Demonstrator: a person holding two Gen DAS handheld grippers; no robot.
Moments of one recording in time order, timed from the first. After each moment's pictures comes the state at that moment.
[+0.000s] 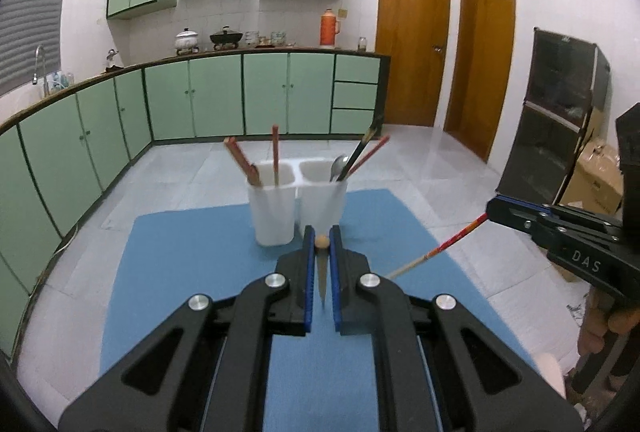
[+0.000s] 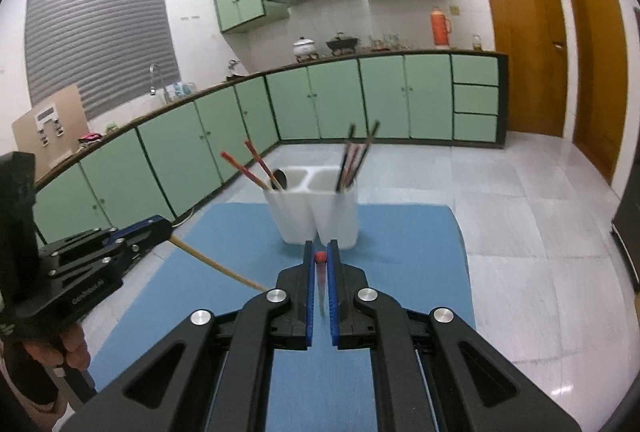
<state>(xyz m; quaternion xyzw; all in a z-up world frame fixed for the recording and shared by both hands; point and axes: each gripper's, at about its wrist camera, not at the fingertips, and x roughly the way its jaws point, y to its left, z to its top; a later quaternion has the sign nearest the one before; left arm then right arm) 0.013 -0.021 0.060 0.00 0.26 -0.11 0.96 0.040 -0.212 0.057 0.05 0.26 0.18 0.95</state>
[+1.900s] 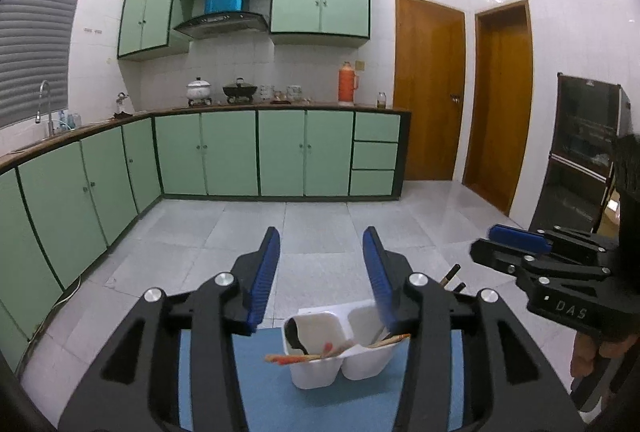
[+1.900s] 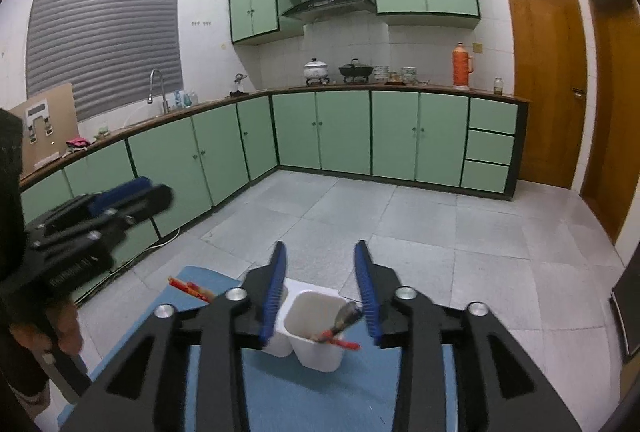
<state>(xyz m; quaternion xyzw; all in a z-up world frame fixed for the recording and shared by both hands) 0.145 0.006 0.128 0.00 0.16 -0.08 0.98 0.193 -0.166 0.119 0.01 0.22 0.18 0.96</state>
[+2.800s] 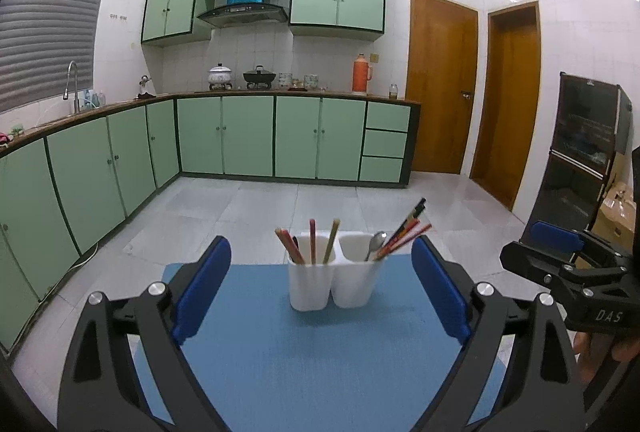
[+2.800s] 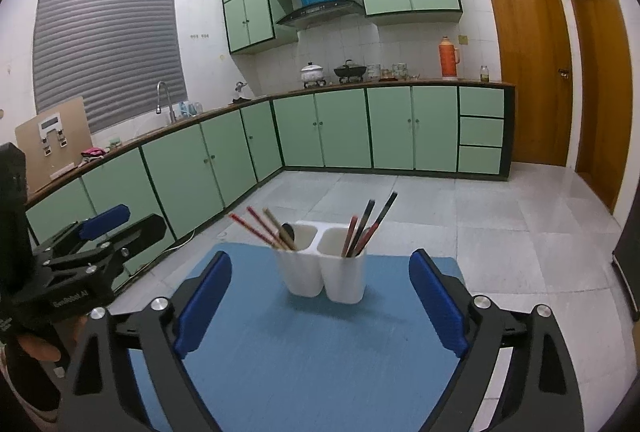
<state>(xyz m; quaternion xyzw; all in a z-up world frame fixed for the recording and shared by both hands) 0.021 0.007 0.111 -0.01 0.18 -0.05 0.98 0.060 -0.188 0.097 0.05 0.22 0.18 0.96</state>
